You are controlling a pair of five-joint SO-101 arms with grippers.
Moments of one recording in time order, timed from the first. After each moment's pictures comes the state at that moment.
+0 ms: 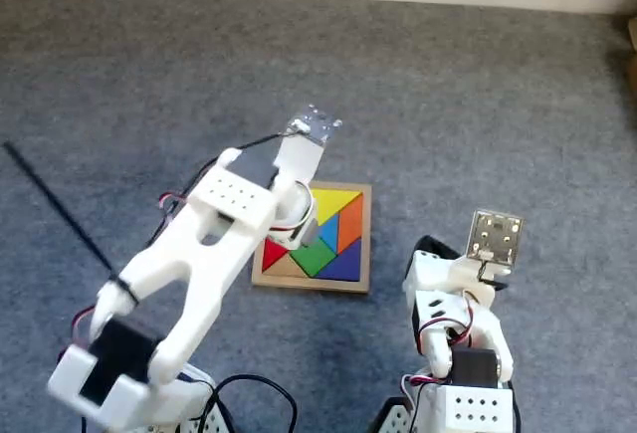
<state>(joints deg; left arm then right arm) 19.6 -7.1 28.2 64.7 0.9 -2.4 -98.6 96.1 45.9 -6.7</state>
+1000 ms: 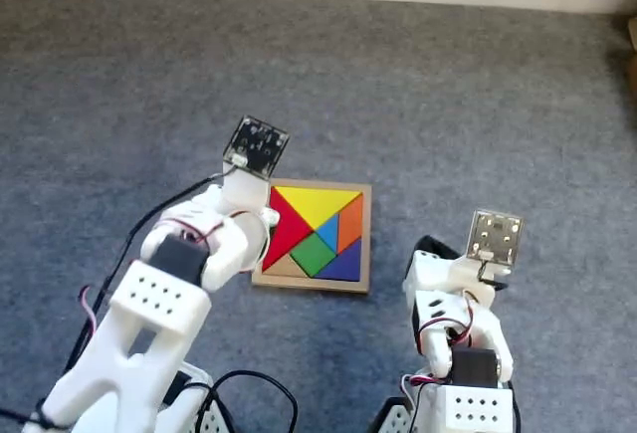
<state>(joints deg) 15.9 -47.3 56.6 49.3 1.3 -2.4 -98.6 96.1 45.9 -6.7</state>
